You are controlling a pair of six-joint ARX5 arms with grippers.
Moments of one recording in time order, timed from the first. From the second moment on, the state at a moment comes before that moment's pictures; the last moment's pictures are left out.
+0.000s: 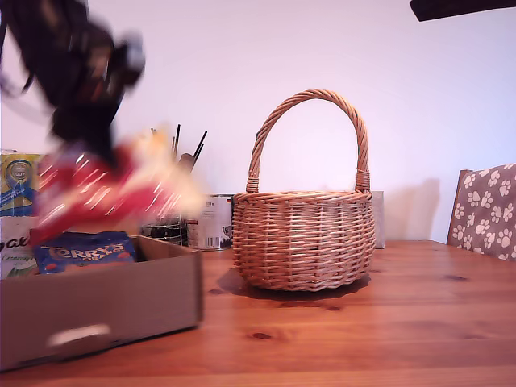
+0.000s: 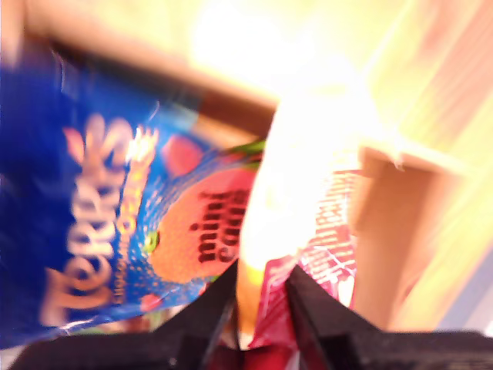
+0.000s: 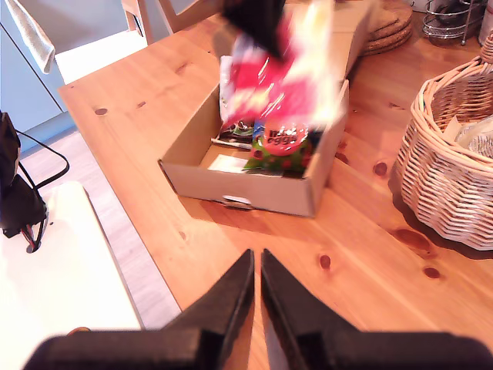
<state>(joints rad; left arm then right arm) -0.27 1.76 1.63 -1.14 0.48 0.56 0.53 0.63 0.64 -0.50 -0.49 -0.08</state>
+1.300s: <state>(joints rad) -0.57 2.02 1.63 -0.21 0.20 0.36 0.53 0.63 0.64 -0.52 -0.43 -0.11</state>
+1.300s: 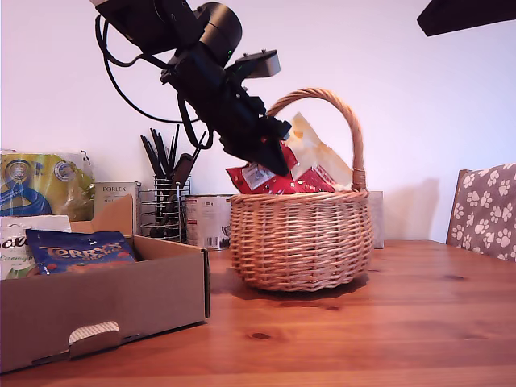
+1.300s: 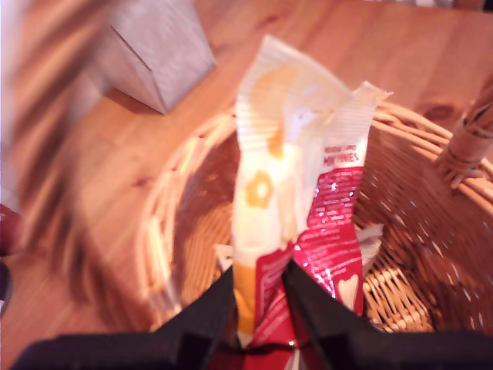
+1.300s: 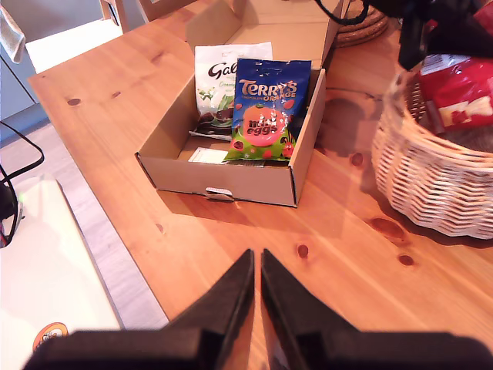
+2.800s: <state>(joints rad) -0.62 2.02 1.63 -0.21 0.08 0.34 0.53 0.63 0.64 -0.52 -0.43 -0.11</state>
